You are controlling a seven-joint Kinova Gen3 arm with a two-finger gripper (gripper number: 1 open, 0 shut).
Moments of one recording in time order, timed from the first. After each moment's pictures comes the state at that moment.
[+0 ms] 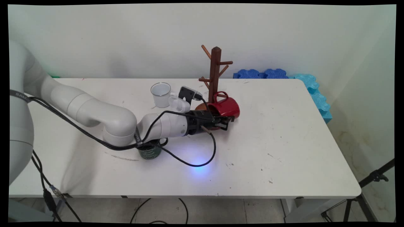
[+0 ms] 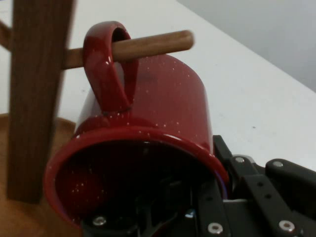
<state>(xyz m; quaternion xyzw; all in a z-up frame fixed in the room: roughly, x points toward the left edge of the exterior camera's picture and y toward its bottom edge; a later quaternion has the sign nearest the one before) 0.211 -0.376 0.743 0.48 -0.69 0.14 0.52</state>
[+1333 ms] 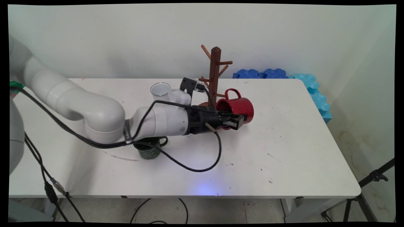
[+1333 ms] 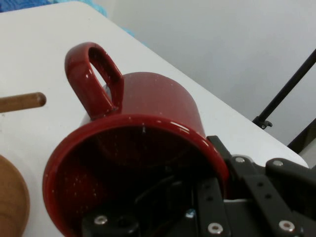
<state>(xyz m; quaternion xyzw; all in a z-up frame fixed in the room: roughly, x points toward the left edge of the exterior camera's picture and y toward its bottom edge) 0.191 -0.338 0.813 0.46 -0.69 0.09 0.55</state>
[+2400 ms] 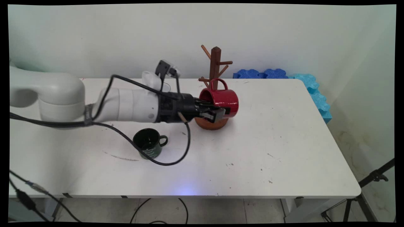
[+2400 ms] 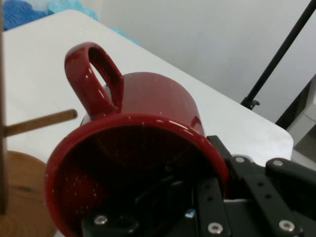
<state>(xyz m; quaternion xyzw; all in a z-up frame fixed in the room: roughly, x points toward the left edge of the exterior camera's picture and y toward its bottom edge) 0.251 -0.322 0.864 0.42 -0.73 0.10 0.54</state>
